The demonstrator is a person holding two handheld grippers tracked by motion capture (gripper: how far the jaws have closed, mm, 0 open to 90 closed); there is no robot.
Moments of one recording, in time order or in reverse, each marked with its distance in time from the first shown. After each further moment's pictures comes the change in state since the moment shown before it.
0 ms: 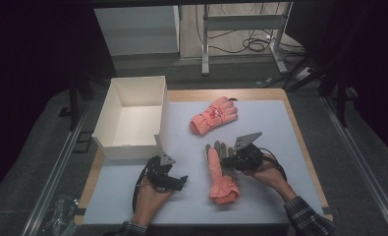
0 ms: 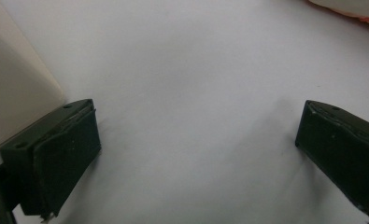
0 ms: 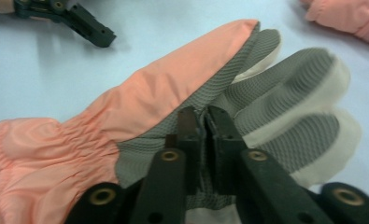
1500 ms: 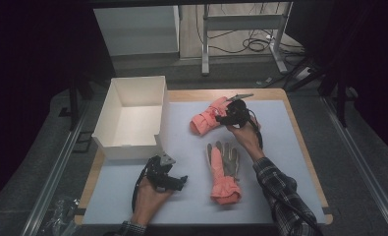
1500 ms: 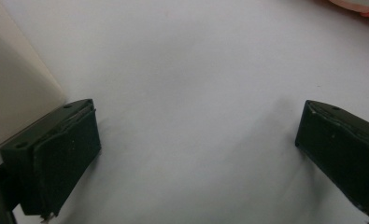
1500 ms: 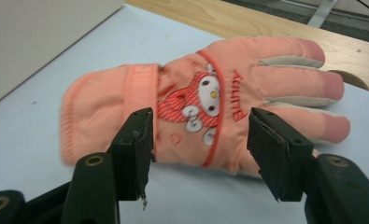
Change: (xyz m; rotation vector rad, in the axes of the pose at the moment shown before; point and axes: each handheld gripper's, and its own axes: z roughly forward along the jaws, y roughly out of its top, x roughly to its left) left arm 0.000 0.000 0.000 0.001 -0.002 -0.004; right arm -0.122 0.064 0.044 -0.109 -0.413 0.416
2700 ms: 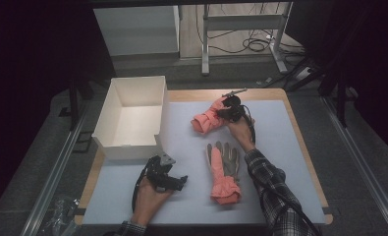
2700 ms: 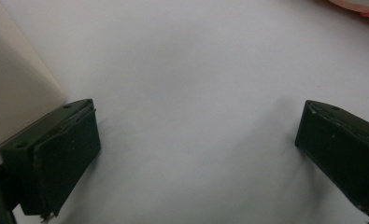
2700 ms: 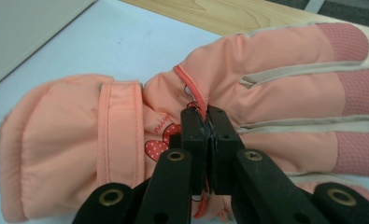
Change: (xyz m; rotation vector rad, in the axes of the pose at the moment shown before) left arm 0.000 0.000 0.000 -0.001 -0.001 -0.001; right arm -0.008 0.012 0.027 0.061 -0.009 0.025
